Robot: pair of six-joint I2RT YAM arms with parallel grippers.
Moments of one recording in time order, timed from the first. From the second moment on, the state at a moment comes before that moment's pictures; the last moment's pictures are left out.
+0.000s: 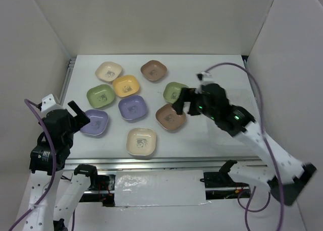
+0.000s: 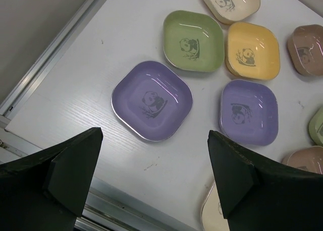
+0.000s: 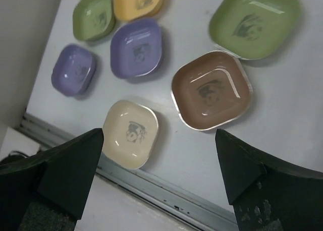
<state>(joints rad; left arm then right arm) -0.09 0.58 1.00 -0.93 -0.43 -0.51 0.65 0.91 1.12 -0.65 0.13 0.54</state>
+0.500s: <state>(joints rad) -0.07 0.57 0.99 -0.91 -0.40 -0.50 0.77 2.05 1.76 -0.52 0.08 0.45</state>
